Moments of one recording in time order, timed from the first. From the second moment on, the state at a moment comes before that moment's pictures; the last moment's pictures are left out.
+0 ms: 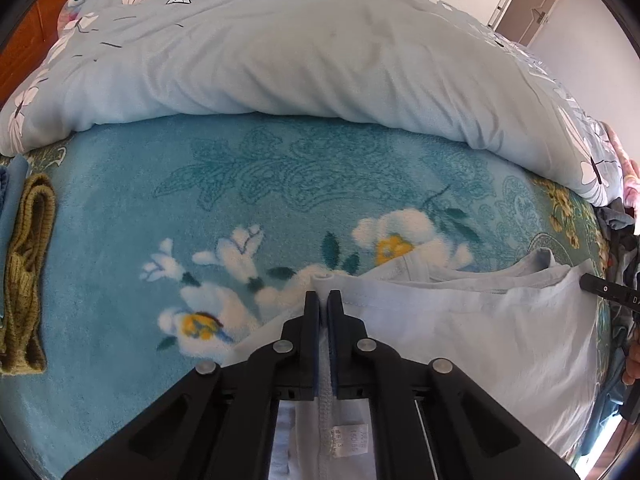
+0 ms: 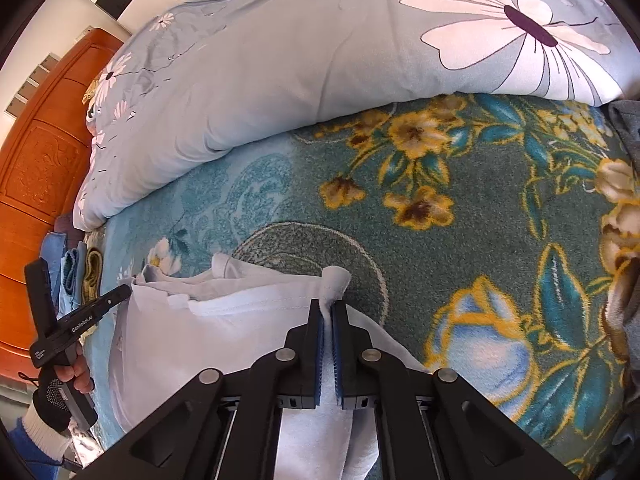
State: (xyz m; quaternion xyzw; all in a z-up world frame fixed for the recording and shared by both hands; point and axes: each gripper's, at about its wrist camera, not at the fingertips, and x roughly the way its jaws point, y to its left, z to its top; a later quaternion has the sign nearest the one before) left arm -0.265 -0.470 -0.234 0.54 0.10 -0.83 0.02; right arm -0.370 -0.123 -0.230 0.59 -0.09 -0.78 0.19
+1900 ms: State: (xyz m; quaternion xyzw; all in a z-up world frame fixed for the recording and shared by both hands) left arm -0.181 -0.312 -0.219 0.61 0.12 -0.78 -0.08; right arm -0.238 -0.090 -0.240 0.63 -0.15 -0.75 0.16
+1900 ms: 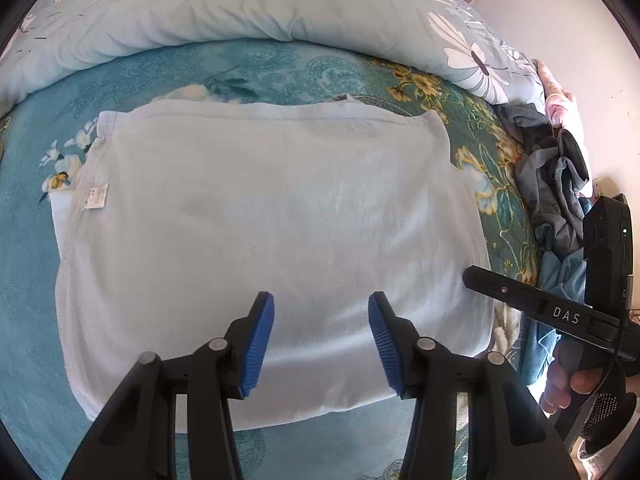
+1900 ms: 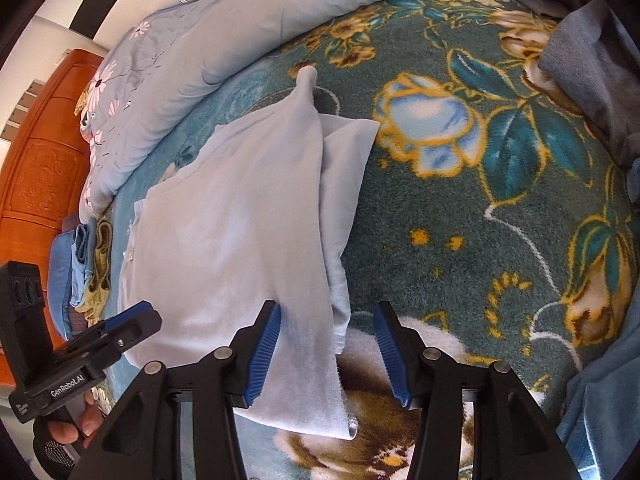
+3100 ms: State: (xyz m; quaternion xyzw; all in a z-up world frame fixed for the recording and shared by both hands) left arm -0.251 -0.322 -0.252 0.60 0.13 -0.78 -0.08; right arm -0.229 -0.109 -0.214 0.61 -0.13 -0.77 0.14
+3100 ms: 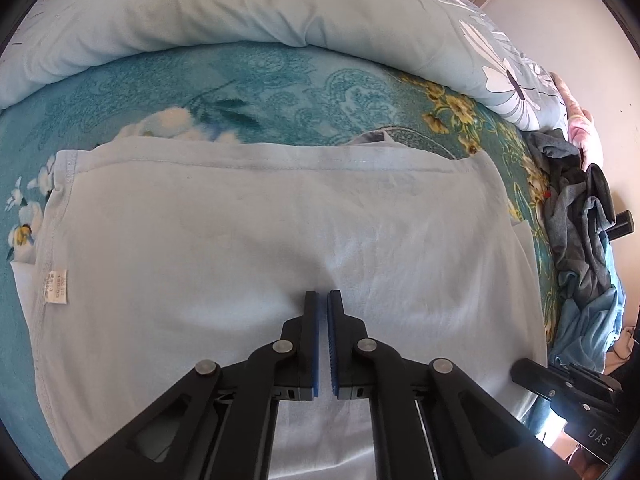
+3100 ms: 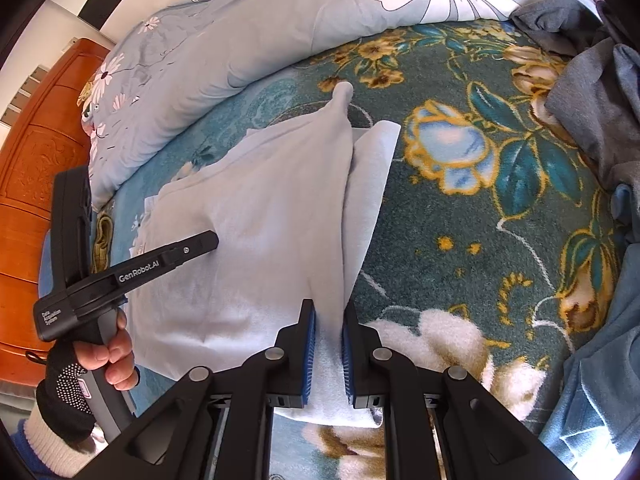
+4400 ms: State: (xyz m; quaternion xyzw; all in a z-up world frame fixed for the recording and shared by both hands) left arm -0.199 -0.440 -0.201 0.55 0.20 -0.81 -0.06; right arm -0.218 -0.193 -0.145 0.60 0.00 -0.79 0.13
